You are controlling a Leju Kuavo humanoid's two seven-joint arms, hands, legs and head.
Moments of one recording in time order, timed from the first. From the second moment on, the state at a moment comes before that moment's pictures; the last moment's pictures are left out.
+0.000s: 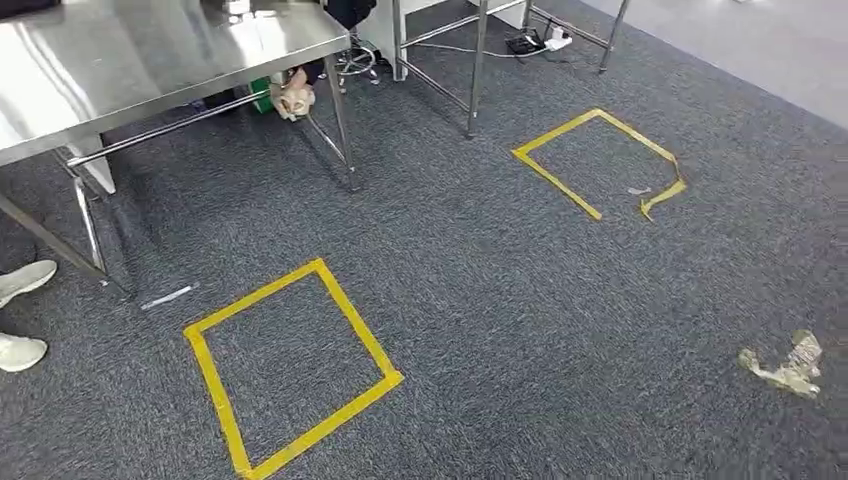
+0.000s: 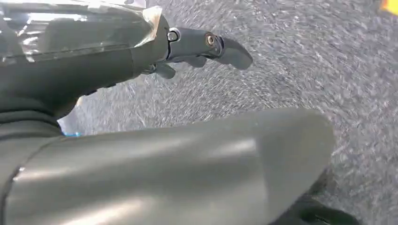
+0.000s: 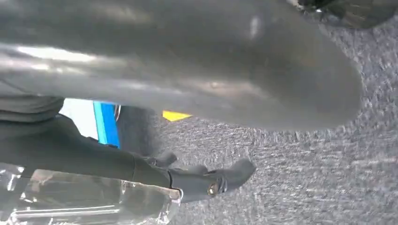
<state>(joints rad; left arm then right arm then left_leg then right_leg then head) -0.10 -0.18 1.13 -0.19 -1.26 0.26 -0.14 -0.09 0.03 -0.25 -0.19 0.80 -0.23 0.19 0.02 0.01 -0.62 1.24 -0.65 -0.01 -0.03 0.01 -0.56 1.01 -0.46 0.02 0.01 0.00</state>
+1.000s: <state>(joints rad) -0.10 -0.18 1.13 -0.19 -1.24 0.26 -0.13 -0.09 0.04 -0.25 -0.19 0.83 -0.21 0.19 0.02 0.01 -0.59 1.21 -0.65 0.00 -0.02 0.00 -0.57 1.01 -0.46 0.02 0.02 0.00</state>
